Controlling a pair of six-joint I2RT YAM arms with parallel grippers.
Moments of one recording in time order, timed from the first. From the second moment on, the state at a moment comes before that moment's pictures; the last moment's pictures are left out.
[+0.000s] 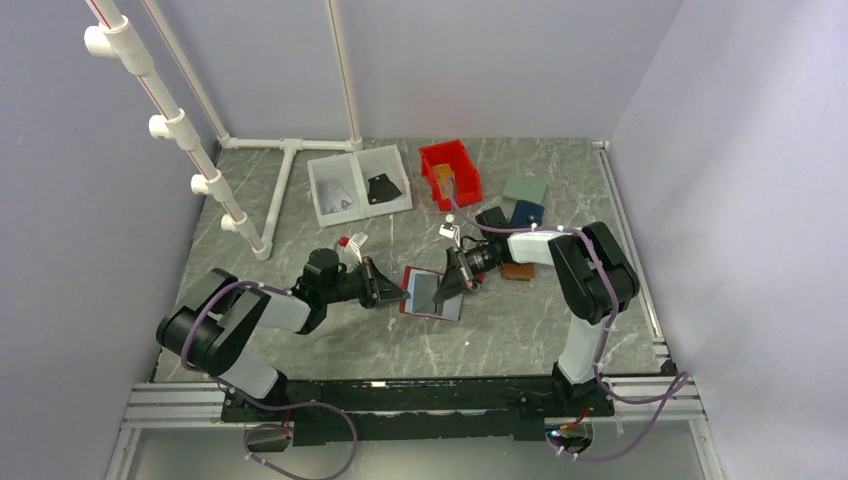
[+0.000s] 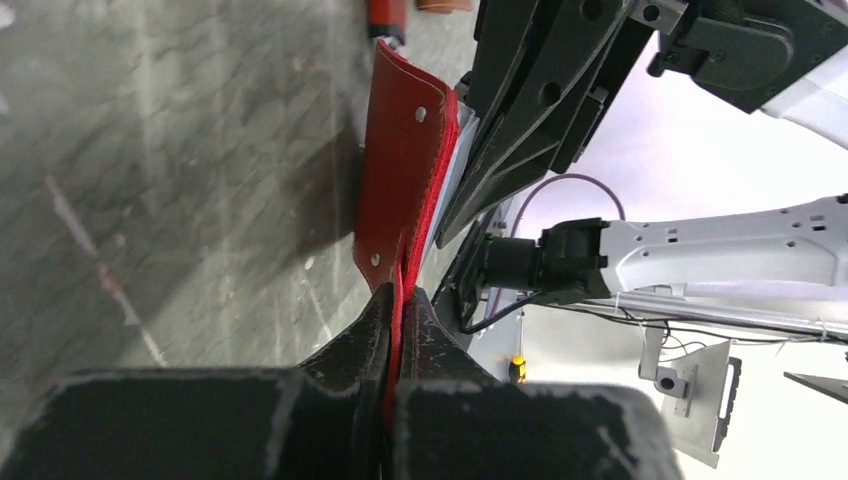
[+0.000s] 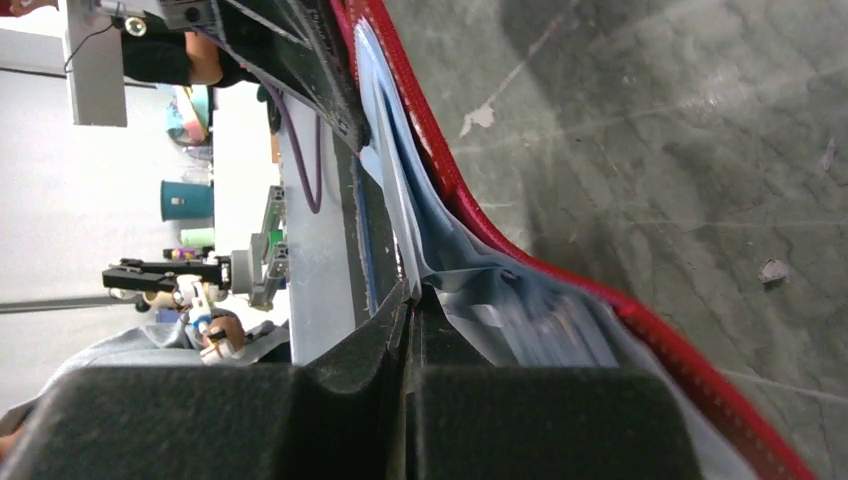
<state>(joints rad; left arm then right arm) -0.50 1.54 0.33 0.88 0.69 -1.09 0.40 1.84 0.92 -0.26 -1.27 0.01</state>
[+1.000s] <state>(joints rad) -0.49 1.56 0.33 0.60 0.60 -0.99 0.45 1.98 0.98 -0.29 -1.18 0.06</state>
